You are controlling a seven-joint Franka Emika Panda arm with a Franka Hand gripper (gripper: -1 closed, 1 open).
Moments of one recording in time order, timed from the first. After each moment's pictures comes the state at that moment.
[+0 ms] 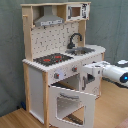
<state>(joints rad) -0.40 -1.47 1.33 -2.76 -0.38 3.03 -0.66</state>
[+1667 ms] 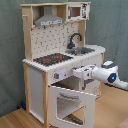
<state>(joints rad) -0.76 -1.47 1.46 -2.62 -0.38 3.34 -0.58</state>
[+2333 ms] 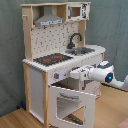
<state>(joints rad) -0.84 -1.47 1.48 -2.55 -0.38 3.42 -0.60</state>
